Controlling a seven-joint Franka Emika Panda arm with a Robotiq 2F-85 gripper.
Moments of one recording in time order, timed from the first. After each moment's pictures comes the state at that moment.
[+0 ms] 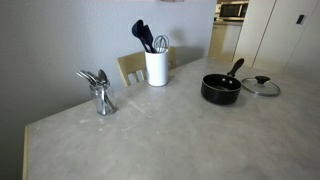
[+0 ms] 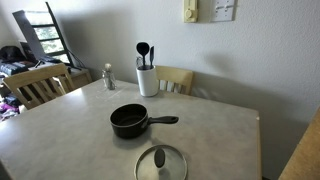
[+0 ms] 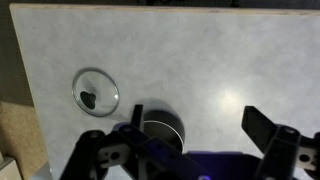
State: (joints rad) arm 0.02 -0.78 0.19 -2.60 -0.11 1.86 0.14
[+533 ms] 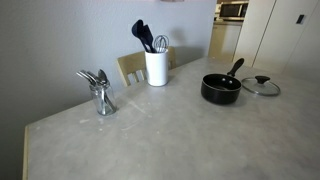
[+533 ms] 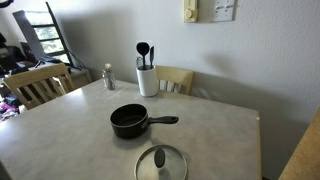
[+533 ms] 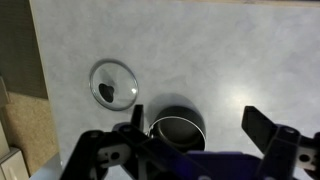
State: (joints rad) arm 0.01 -0.75 0.05 -2.62 -0.24 1.94 0.05
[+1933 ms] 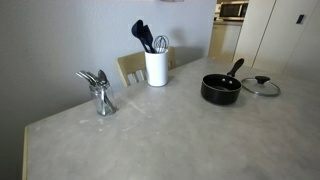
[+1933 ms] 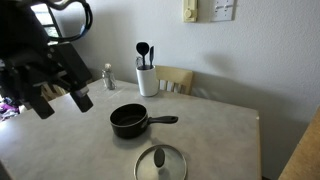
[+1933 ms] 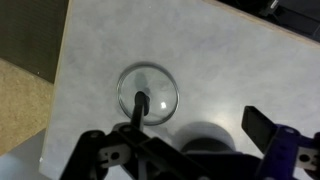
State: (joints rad) arm -0.09 -0.56 -0.36 -2.62 -0.45 2.21 -0.57
